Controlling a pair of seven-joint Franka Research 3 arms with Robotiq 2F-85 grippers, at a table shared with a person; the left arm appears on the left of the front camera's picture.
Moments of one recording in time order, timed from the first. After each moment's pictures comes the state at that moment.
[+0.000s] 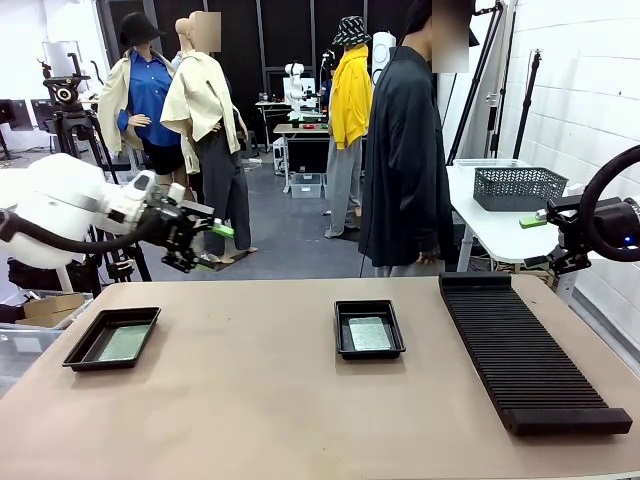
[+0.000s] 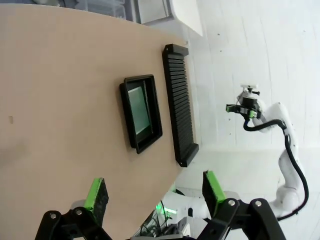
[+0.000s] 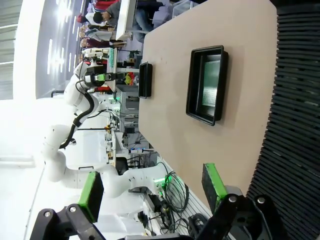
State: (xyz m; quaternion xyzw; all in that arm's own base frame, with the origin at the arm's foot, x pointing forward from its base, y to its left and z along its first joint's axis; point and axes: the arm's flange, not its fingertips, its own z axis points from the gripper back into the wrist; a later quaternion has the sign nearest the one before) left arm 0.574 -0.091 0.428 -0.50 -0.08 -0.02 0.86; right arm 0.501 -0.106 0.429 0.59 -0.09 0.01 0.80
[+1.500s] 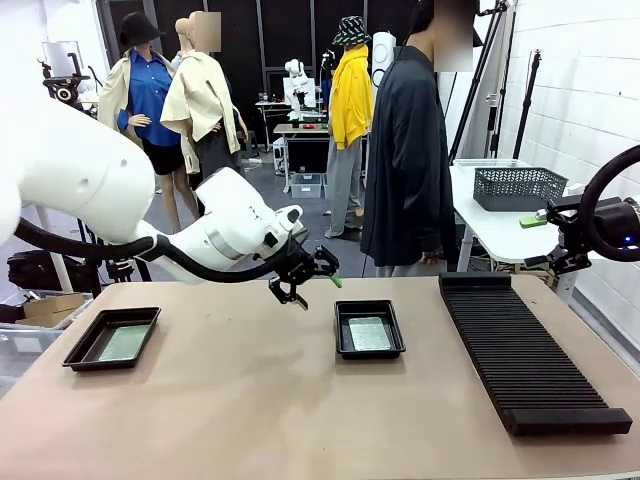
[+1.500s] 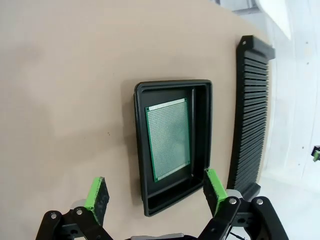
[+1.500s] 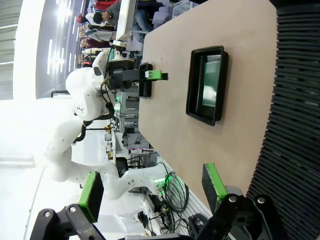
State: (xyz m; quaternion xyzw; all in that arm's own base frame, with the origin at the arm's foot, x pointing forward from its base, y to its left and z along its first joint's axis) left arm 0.588 -0.330 0.361 -0.30 -0.06 0.02 0.95; right arm 0.501 -0.106 0.430 0.59 -0.09 0.01 0.80
